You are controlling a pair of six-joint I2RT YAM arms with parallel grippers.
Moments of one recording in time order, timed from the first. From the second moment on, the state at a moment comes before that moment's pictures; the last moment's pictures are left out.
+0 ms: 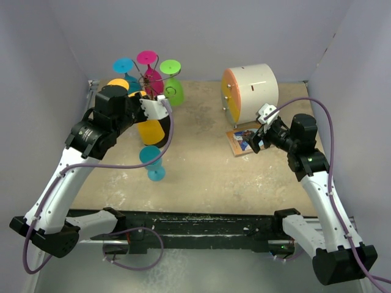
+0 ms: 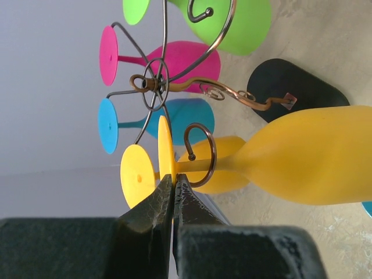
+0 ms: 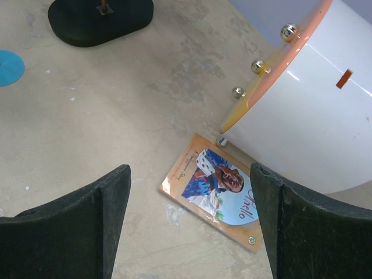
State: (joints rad) left arm -0.49 1.15 1.51 -0.77 -0.17 1.00; right arm 0.14 0.90 0.91 -0.36 -0.55 -0.47
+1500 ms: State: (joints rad) left arm -0.49 1.13 1.47 -0.79 0.10 0.92; right arm 0.11 0.90 0.91 -0.36 -0.57 -0.47
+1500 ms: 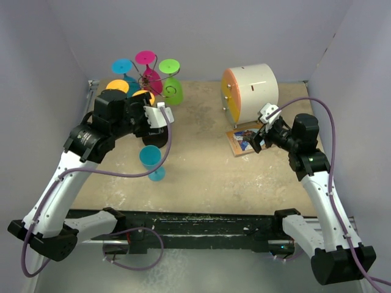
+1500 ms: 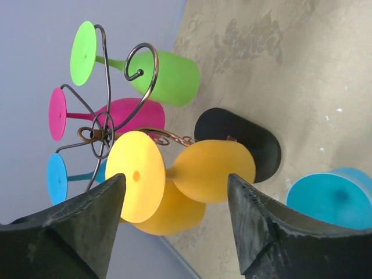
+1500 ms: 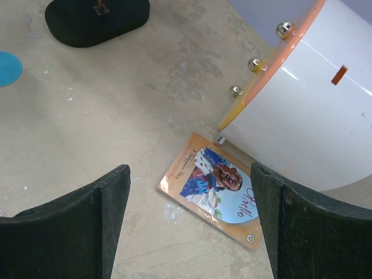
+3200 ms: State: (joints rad) left arm -0.45 1.16 1.13 -1.15 0.40 1.00; right arm 0.07 0.89 0.91 -0.36 -0.59 -0.47
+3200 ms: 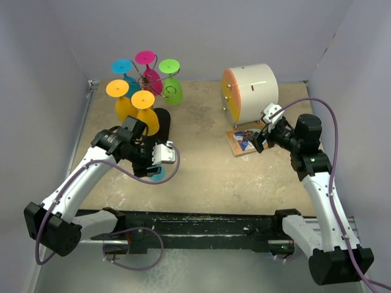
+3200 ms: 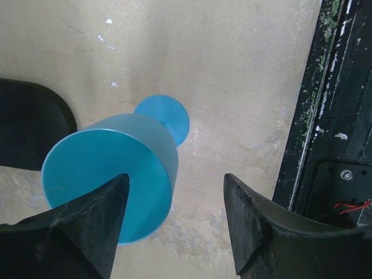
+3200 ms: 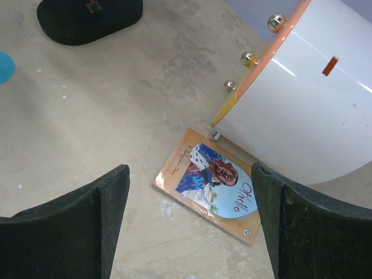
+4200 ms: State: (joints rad) left arm -0.46 1.20 1.30 -1.27 0.69 0.95; right arm 0.07 0.91 0.91 -0.36 -0.57 -0.48
